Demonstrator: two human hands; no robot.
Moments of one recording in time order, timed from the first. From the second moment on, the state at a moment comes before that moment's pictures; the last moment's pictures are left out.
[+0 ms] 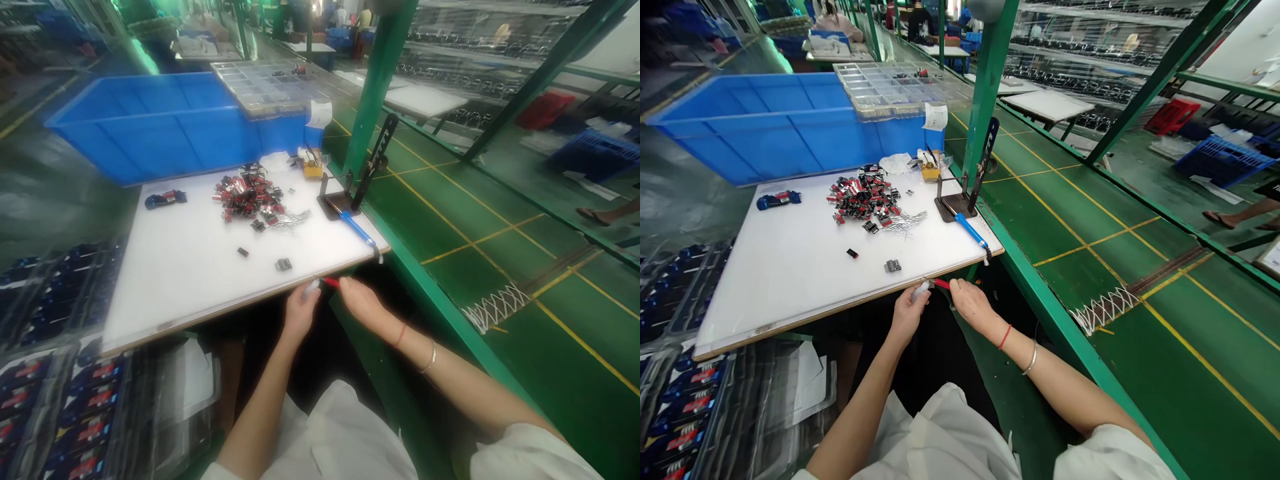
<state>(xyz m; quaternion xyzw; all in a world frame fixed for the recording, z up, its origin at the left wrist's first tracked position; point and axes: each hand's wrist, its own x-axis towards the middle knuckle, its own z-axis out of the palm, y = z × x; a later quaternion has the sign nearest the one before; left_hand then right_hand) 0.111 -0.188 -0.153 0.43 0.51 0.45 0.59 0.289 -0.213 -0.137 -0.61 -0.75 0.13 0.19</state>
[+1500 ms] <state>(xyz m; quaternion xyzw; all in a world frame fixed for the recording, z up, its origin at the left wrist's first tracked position) 0.119 -0.219 -0.157 0.39 0.35 0.41 0.75 0.303 -0.230 -0.087 -0.63 -0.70 0.06 0.33</state>
